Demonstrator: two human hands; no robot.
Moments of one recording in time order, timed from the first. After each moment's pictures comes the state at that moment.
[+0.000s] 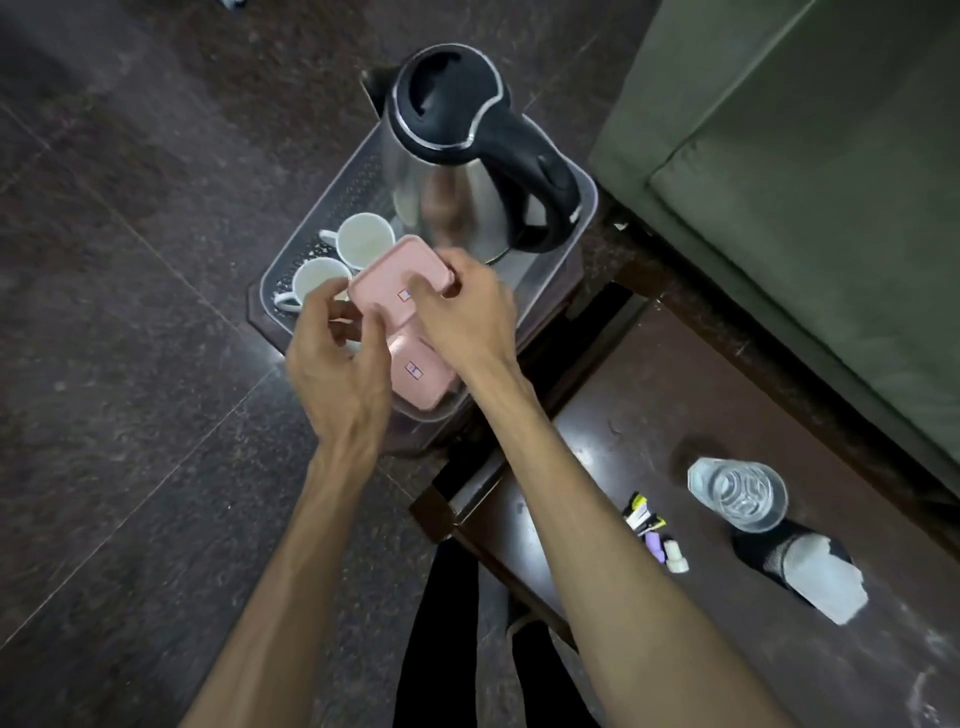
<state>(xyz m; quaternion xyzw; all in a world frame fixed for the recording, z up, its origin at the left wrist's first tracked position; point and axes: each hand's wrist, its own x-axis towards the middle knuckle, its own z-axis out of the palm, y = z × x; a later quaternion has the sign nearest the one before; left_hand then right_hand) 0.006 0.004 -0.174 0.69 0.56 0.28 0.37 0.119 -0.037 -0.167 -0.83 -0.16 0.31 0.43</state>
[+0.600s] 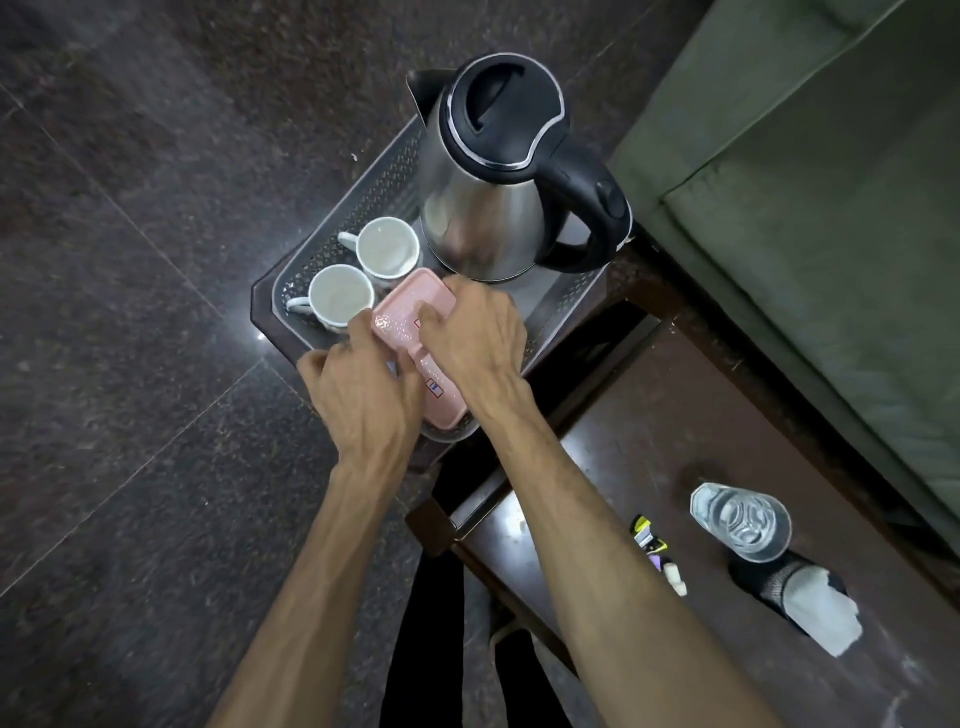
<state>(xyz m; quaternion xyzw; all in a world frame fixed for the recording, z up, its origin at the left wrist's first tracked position) 0.002 0.017 -0.208 0.81 0.56 0.06 0.19 0.115 -0.006 -0.195 -0.91 -0.26 0.27 0.18</state>
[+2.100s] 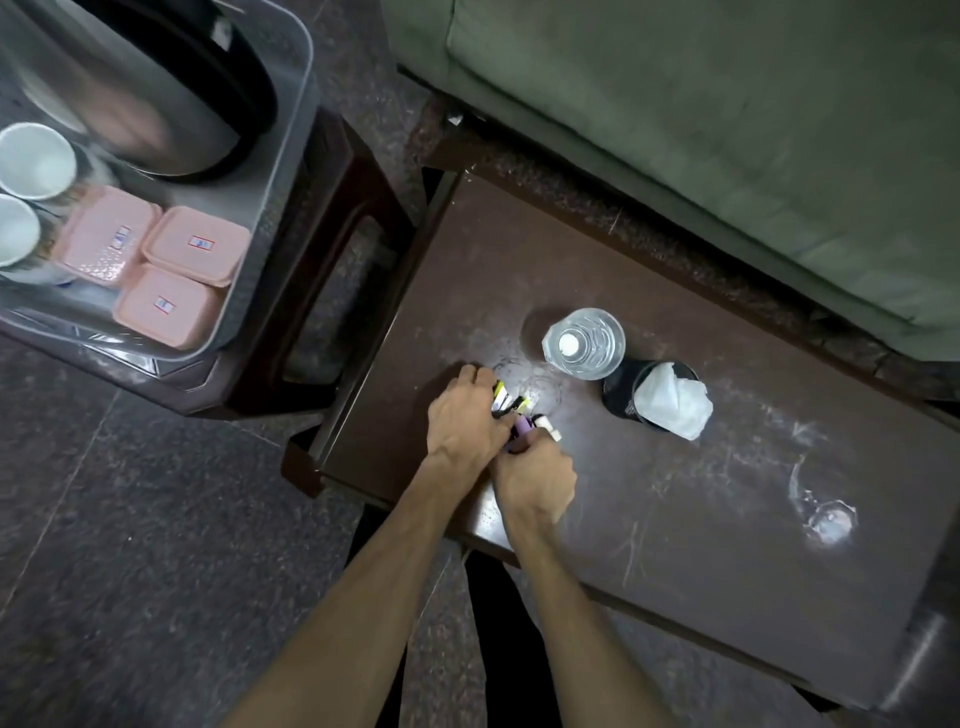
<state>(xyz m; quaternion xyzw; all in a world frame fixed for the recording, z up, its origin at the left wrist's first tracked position) 0.059 -0.287 -0.316 0.89 0.24 -0.24 0.31 0.042 -0.382 -0.297 -0.92 0.22 0.27 0.18</state>
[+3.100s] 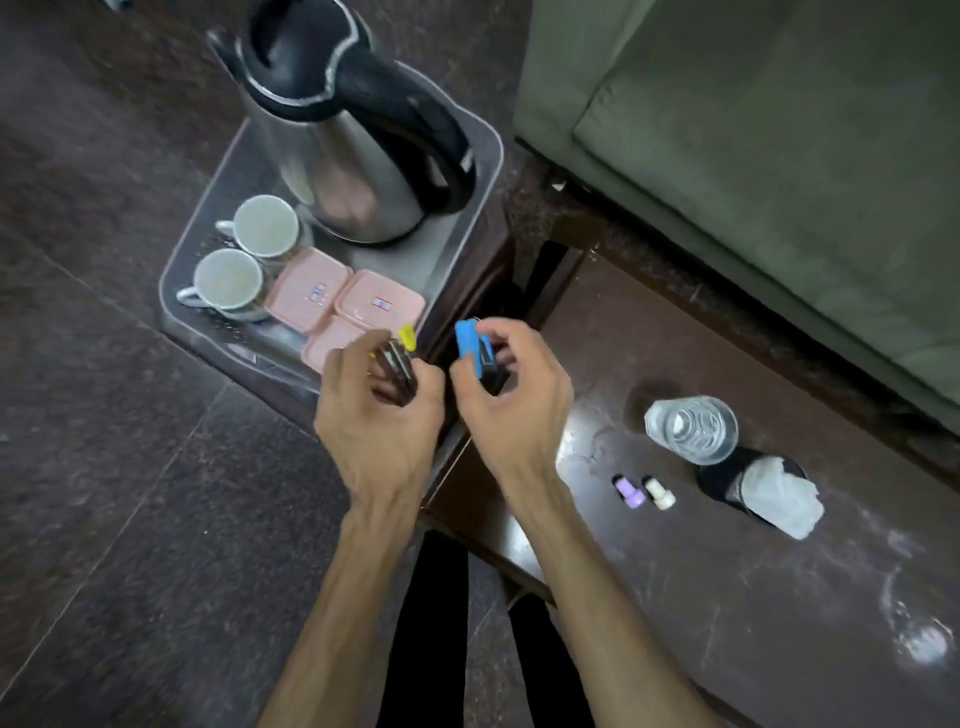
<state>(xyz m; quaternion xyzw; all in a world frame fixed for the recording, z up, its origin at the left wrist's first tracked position) 0.021 -0.104 -0.175 0.76 0.52 0.25 0.32 0.088 -0.183 -0.192 -0.86 -0.12 0.07 0.49</state>
